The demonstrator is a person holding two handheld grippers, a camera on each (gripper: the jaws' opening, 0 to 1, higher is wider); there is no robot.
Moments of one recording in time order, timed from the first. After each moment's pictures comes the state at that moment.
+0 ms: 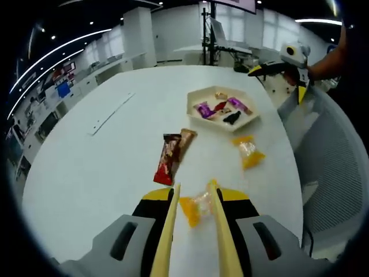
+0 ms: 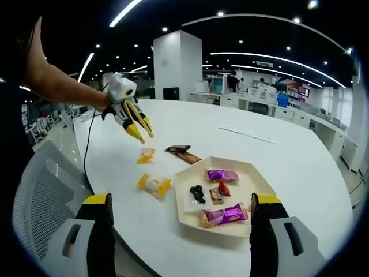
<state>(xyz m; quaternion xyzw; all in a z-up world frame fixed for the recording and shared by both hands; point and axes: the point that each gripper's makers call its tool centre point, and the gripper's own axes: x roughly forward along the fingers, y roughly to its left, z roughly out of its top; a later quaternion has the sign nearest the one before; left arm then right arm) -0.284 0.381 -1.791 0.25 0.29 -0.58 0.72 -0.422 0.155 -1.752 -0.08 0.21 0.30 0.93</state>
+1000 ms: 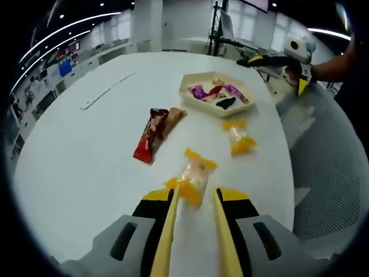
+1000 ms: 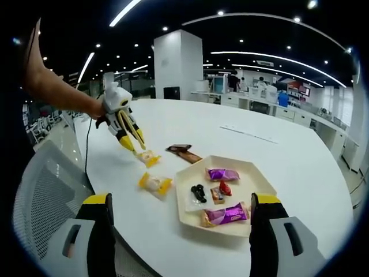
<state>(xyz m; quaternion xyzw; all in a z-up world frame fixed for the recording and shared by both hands) -0.308 0.383 -1.813 0.24 0.32 -0.57 0.72 -0.422 0.156 -1.753 -0.08 0.21 0.30 0.93</state>
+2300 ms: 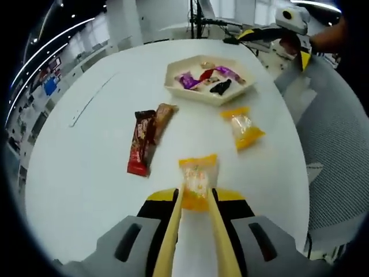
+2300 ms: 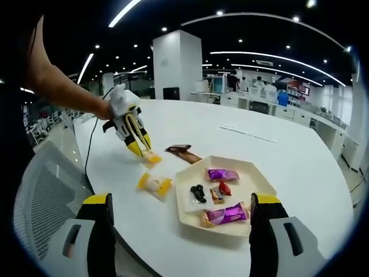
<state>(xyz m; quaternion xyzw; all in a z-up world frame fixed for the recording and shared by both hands) -0.305 0.367 -1.833 0.32 0.33 -0.58 0.68 -0.421 0.155 -1.753 -0.08 0.21 0.30 0.93</state>
